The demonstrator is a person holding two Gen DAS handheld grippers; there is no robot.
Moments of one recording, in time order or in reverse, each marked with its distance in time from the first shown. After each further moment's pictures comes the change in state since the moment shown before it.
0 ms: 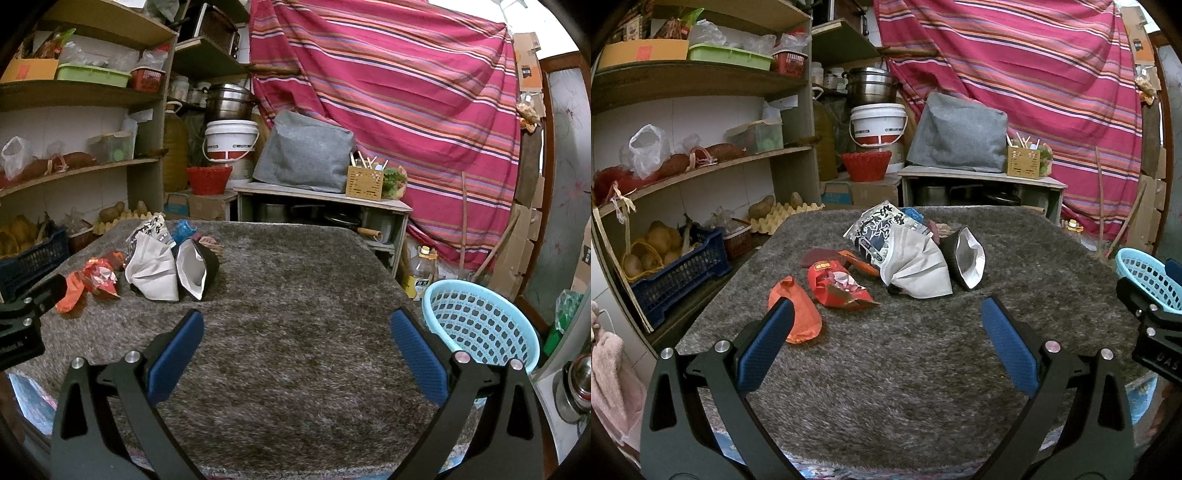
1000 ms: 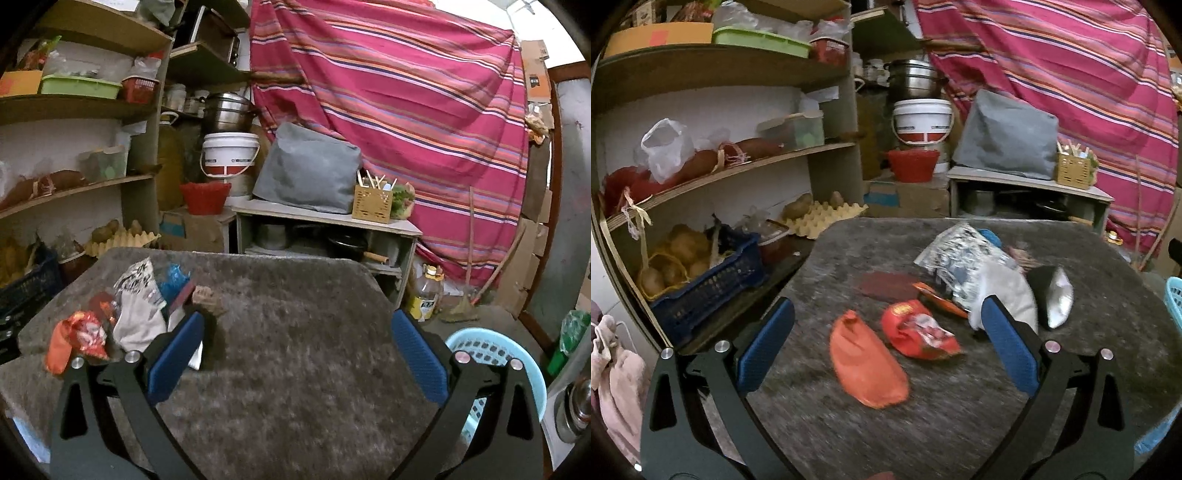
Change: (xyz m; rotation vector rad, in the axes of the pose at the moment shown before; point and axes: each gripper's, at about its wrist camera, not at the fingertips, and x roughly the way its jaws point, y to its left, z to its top) left arm 0.064 0.077 0.049 -0.040 0.031 0.135; right arm 0.063 0.024 0.088 -0.024 -0.013 -0.012
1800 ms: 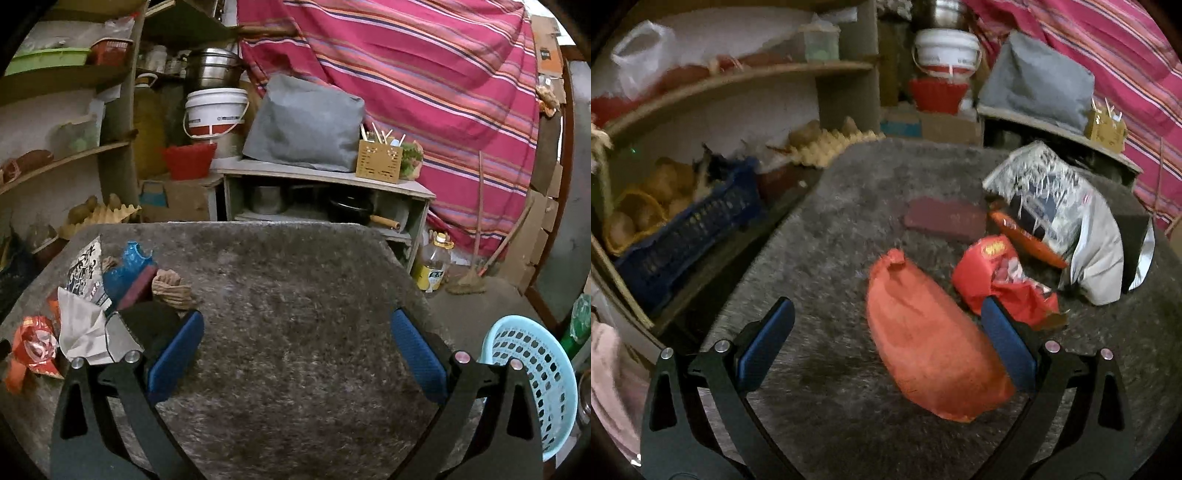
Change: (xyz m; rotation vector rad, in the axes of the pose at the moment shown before) left arm 0.110 0.052 -0.043 -0.053 0.271 -0.035; right arm 0.098 0.003 -0.012 0.024 0.157 -0.012
